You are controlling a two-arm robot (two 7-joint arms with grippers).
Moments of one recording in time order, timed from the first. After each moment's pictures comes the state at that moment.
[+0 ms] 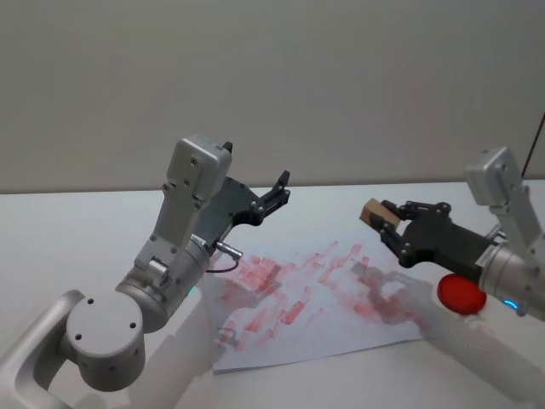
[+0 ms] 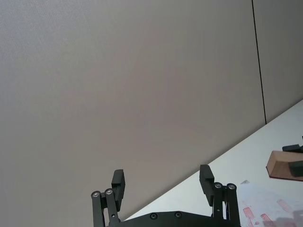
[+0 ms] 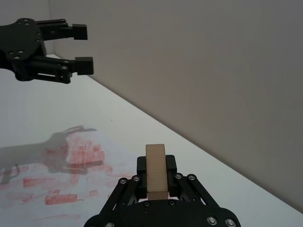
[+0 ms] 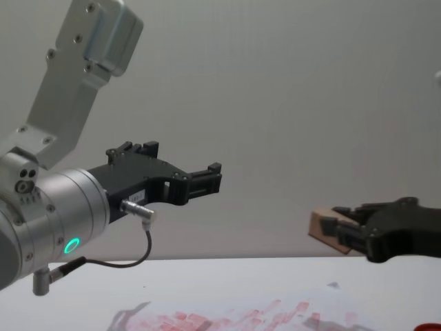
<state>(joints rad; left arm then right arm) -0.24 0.38 0.45 -1.63 -0.20 0.01 -0.01 0.23 0.34 -0.26 -1.50 0.14 0.08 0.58</state>
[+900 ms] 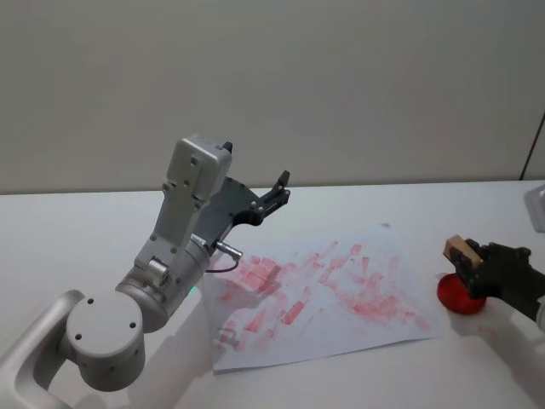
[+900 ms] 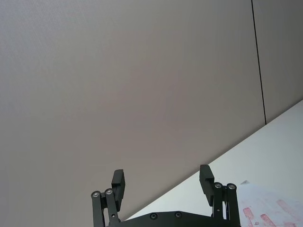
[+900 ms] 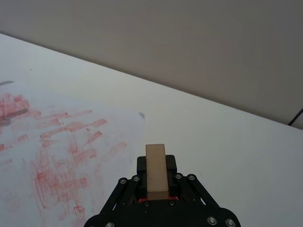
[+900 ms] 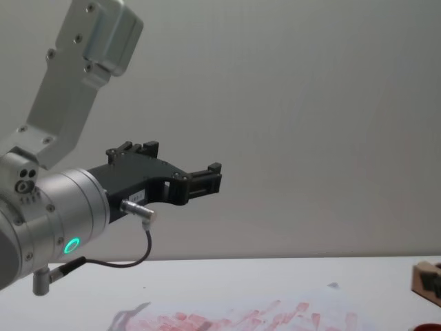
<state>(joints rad) -0.24 0.38 0.45 -1.63 -0.20 0.01 -0.01 0.05 0.43 -0.20 -1.64 0.24 0.30 0.27</state>
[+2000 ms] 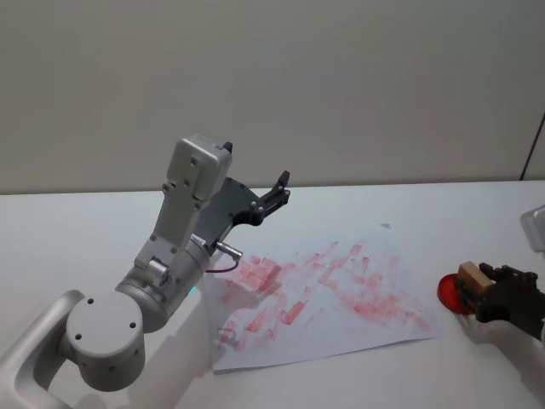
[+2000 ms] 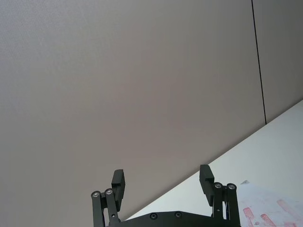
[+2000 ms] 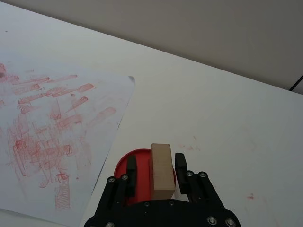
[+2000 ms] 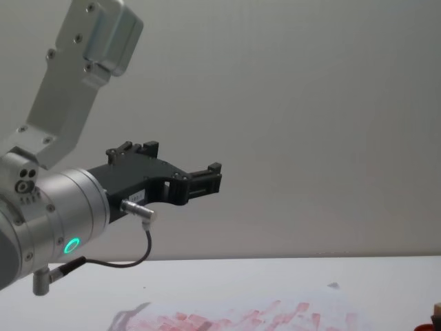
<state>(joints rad) -0.24 0.38 0.45 -1.63 -0.20 0.01 -0.01 0.04 0.44 -0.21 -1.61 0.21 0.37 0.26</state>
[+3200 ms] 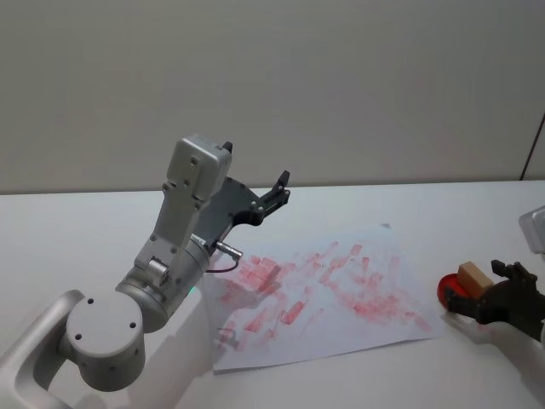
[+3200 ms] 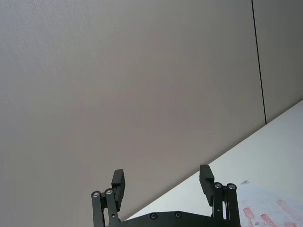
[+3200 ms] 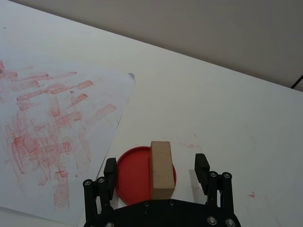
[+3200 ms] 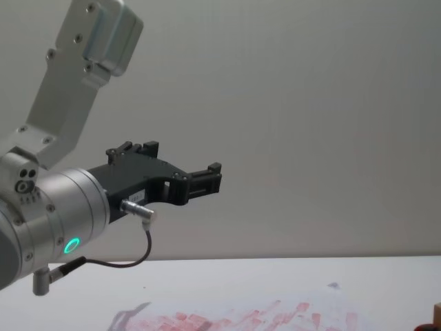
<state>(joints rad) -0.24 0.38 0.45 -1.63 -0.20 0.01 -0.01 0.04 0.44 -0.21 -1.60 0.21 0.37 0.26</state>
